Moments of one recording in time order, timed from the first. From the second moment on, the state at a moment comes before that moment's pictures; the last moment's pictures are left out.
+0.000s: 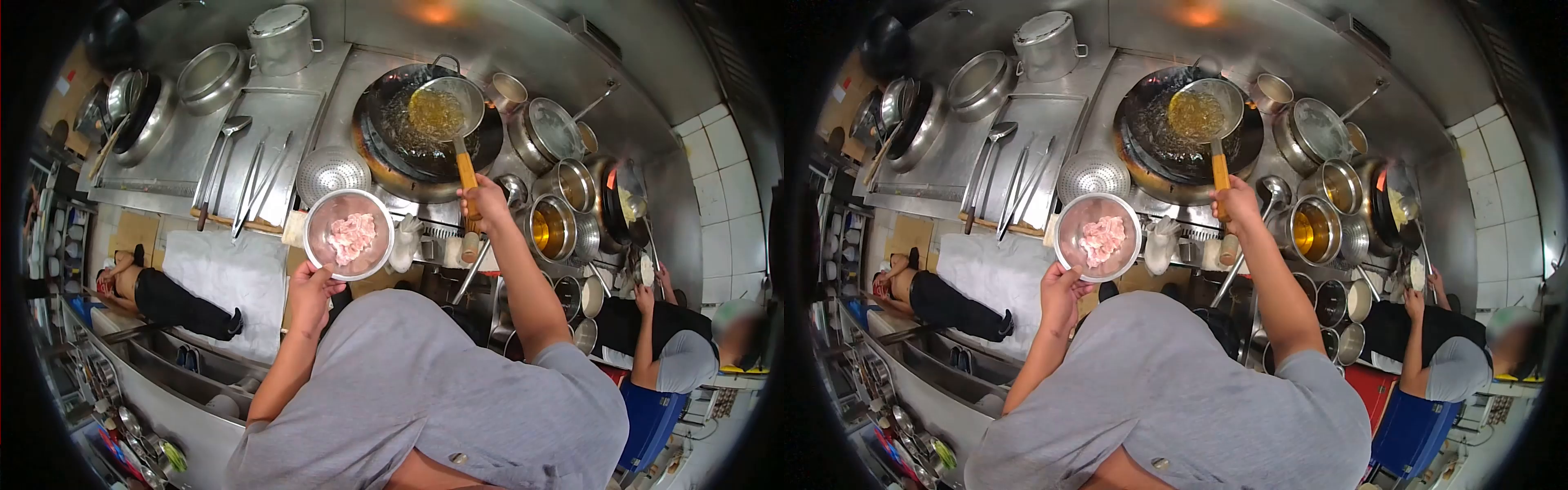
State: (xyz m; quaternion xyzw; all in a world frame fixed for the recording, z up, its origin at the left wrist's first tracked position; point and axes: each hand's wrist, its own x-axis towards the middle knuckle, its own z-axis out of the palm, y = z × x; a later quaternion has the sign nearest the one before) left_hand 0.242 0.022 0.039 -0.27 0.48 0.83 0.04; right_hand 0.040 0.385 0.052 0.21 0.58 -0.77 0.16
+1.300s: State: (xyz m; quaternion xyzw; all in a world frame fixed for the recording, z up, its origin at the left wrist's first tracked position) left_hand 0.227 0.041 0.032 -0.27 0.49 0.83 0.06; right_hand 0.024 0.468 0.020 0.16 0.72 -0.68 0.05
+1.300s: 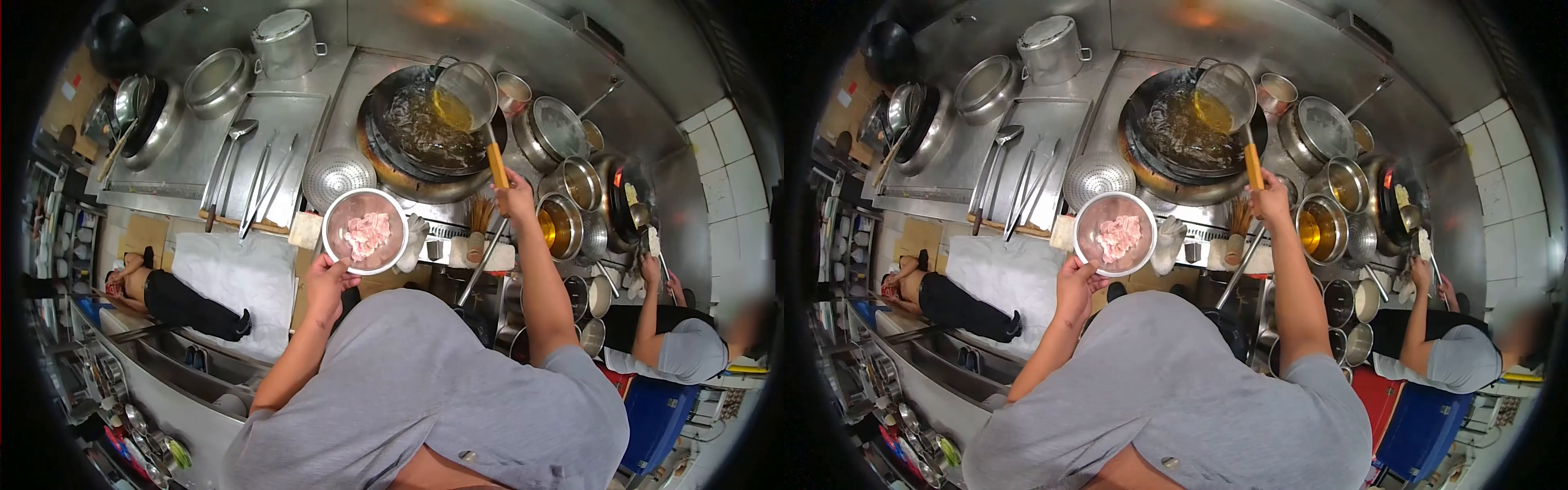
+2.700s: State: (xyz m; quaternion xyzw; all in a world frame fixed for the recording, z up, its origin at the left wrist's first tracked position) left_hand 0.188 0.137 0.055 -0.24 0.50 0.82 0.14; right_hand 0.144 0.624 0.042 0.28 0.61 -0.71 -0.19
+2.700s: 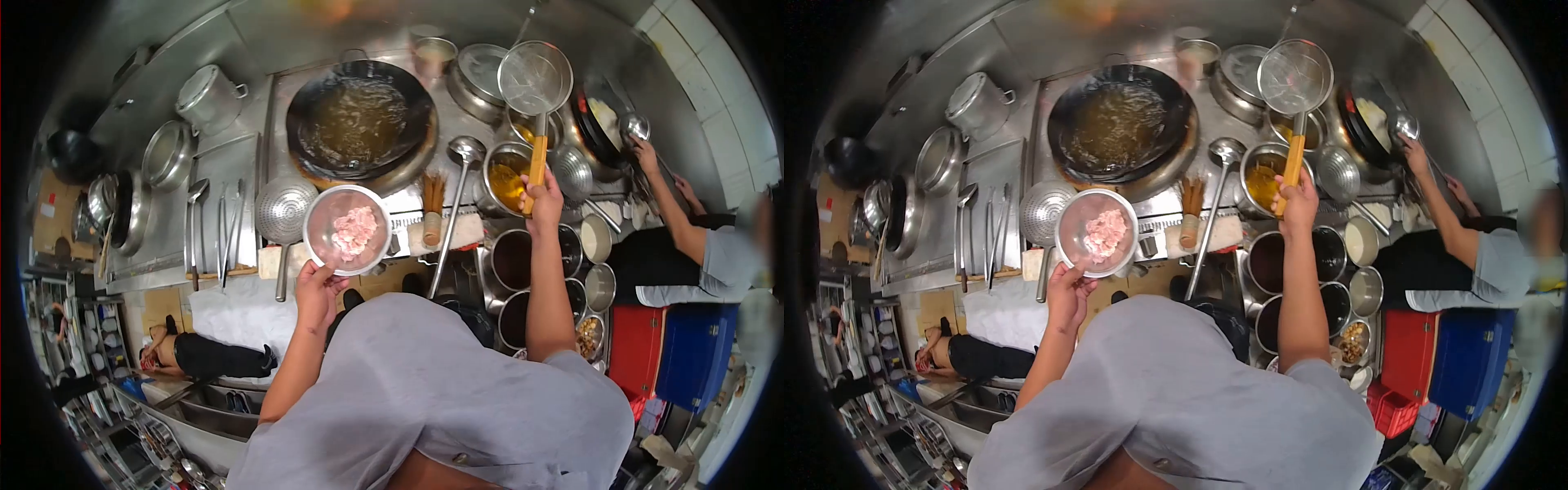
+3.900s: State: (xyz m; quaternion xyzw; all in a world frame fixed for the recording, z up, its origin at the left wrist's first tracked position) left_hand 0.323 -0.172 -0.023 -0.43 0.45 0.78 -0.07; right_hand 0.028 -0.050 -0.030 -0.01 0.63 -0.60 0.49
